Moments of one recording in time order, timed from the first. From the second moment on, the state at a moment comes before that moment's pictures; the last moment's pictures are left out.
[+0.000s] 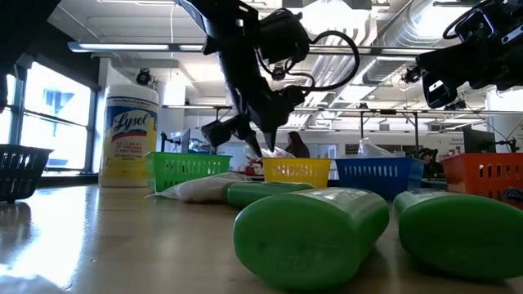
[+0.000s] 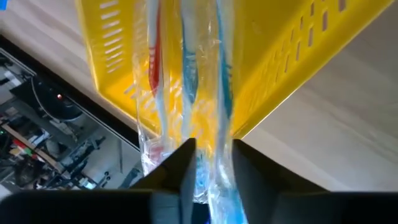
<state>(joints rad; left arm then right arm) 0.07 2.00 1.49 -0.57 -0.64 1.30 -0.06 0.10 0.01 0.14 -0.16 0.17</state>
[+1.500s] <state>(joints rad) -0.13 1.53 1.21 -0.53 0.29 0.43 -0.06 0.10 0.01 0.14 -0.16 0.18</state>
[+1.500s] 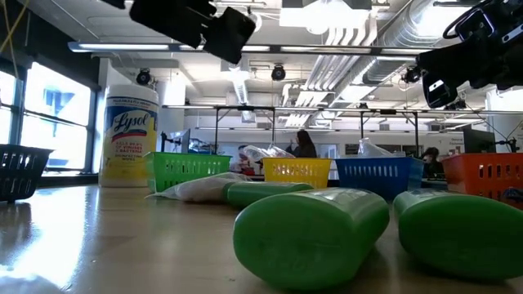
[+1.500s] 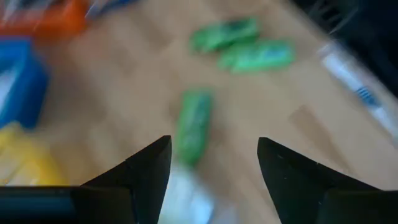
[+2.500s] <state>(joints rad) -0.17 0.91 0.43 0.30 0.13 0.20 -0.06 0.10 0.01 0.13 -0.16 0.20</state>
